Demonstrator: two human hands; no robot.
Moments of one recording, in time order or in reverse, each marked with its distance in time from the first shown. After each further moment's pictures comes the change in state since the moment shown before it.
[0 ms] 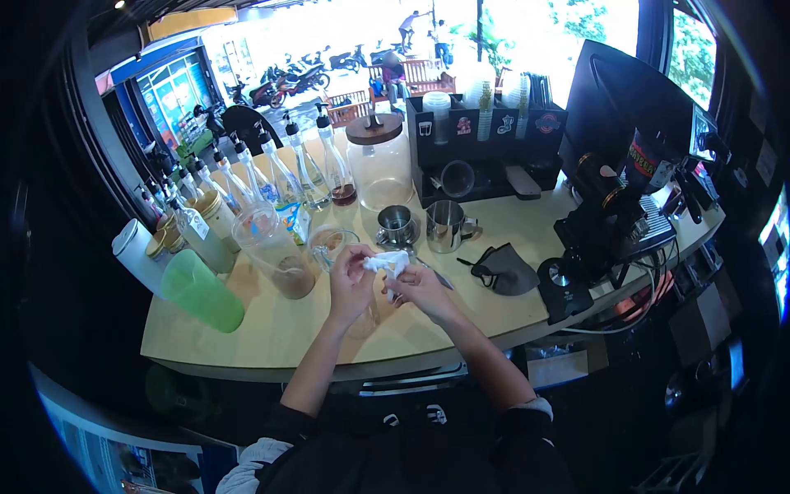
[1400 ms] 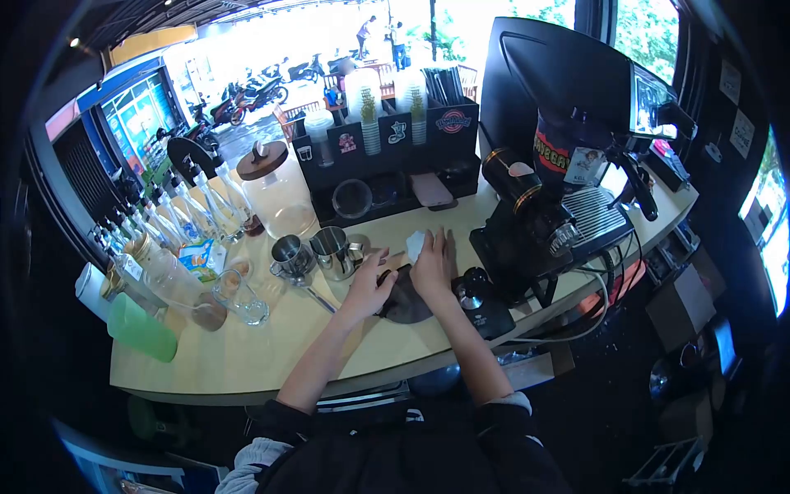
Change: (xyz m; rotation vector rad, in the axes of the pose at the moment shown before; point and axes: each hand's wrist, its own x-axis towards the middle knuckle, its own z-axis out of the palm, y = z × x) left_hand 0.020 -0.085 0.212 0.485 -0.411 -0.160; right_hand -0.025 0.001 -0.217 -1.373 1.049 -0.398
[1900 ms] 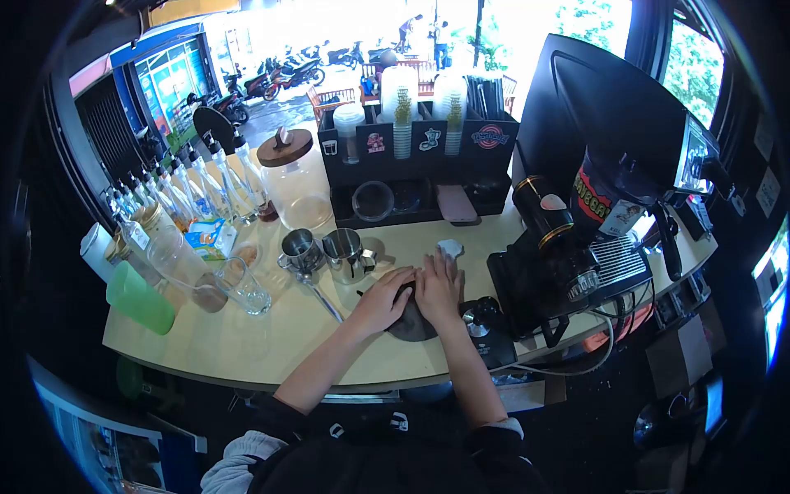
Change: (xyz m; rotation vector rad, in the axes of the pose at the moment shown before) left_hand -0.001 0.008 0.005 0.104 -0.037 0.091; right_hand -0.006 0.010 0.003 0.076 -0.388 -0.071
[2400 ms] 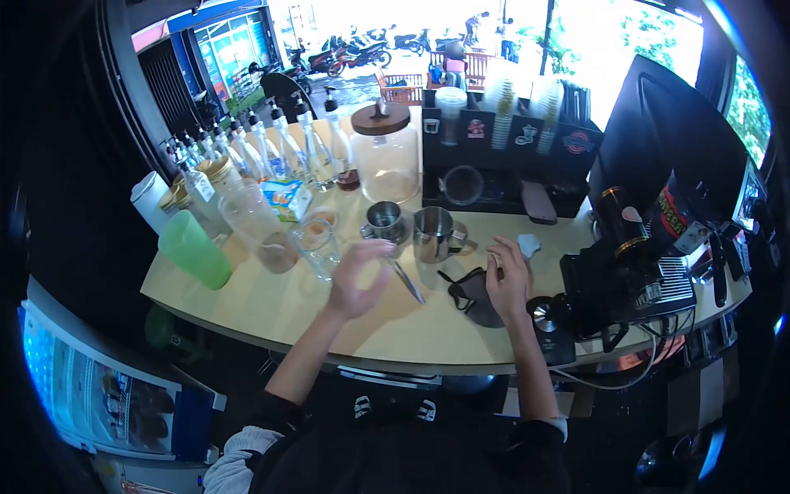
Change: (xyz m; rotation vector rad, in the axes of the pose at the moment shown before) left_hand -0.088 0.001 -0.149 0.105 0.526 0.308; right_hand 0.003 -0.053 -0.031 0.515 0.189 -0.196
